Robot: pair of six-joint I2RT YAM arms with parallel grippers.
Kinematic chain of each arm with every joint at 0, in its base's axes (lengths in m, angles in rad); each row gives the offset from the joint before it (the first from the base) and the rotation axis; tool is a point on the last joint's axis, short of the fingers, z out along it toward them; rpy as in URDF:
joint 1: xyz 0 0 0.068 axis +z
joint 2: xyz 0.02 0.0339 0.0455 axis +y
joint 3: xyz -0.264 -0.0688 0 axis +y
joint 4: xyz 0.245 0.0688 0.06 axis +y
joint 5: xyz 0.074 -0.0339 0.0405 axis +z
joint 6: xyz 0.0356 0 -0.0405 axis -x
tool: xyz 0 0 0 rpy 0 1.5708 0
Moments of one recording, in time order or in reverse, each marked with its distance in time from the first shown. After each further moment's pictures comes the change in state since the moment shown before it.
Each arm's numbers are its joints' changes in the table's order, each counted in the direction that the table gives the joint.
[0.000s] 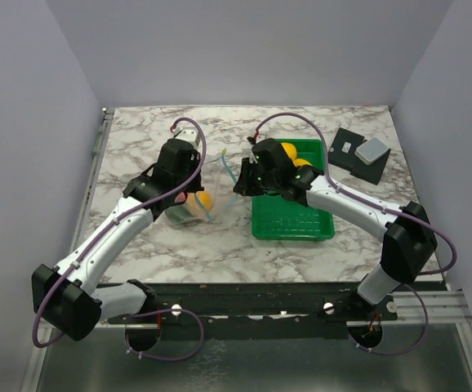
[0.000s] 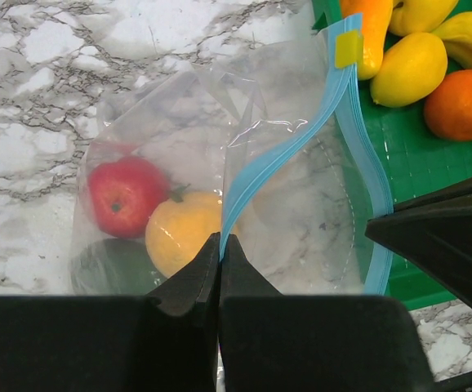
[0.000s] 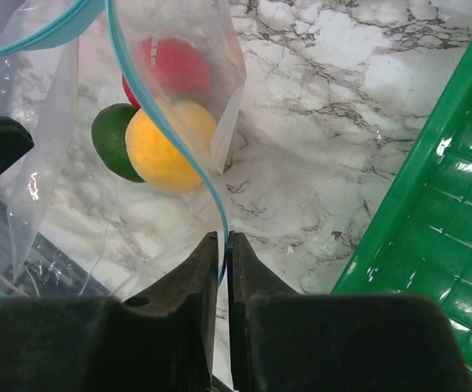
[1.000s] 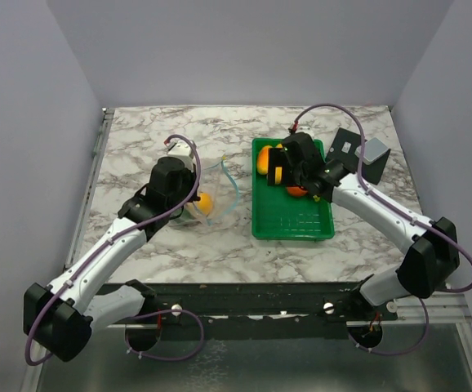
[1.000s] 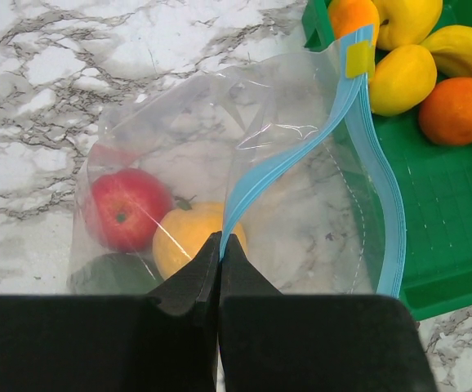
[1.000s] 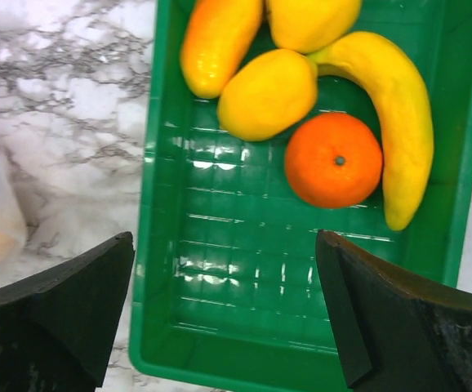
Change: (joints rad) left arm 0.000 -0.143 0.230 -0.216 -0.001 -0.044; right arm -0.133 -0.154 0.033 0.218 -0.369 0.117
